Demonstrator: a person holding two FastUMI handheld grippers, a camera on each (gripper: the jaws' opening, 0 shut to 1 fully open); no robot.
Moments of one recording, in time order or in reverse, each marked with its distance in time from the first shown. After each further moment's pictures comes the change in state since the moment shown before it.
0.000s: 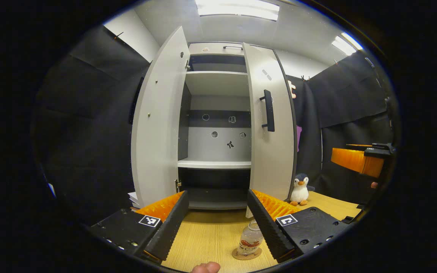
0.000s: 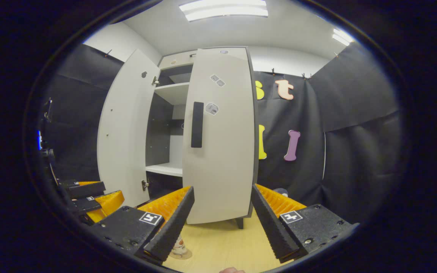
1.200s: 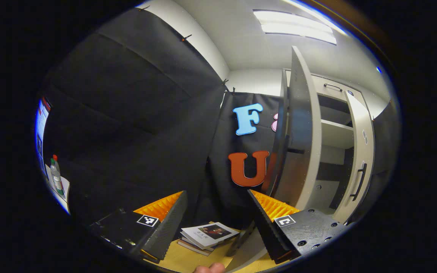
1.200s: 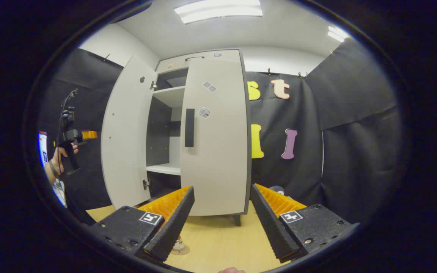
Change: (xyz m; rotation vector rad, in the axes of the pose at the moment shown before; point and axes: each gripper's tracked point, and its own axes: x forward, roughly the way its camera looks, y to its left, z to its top) left arm 0.050 0.295 0.117 -0.231 -0.177 0.430; right arm -0.023 -0.027 0.006 0.012 -0.021 -0.005
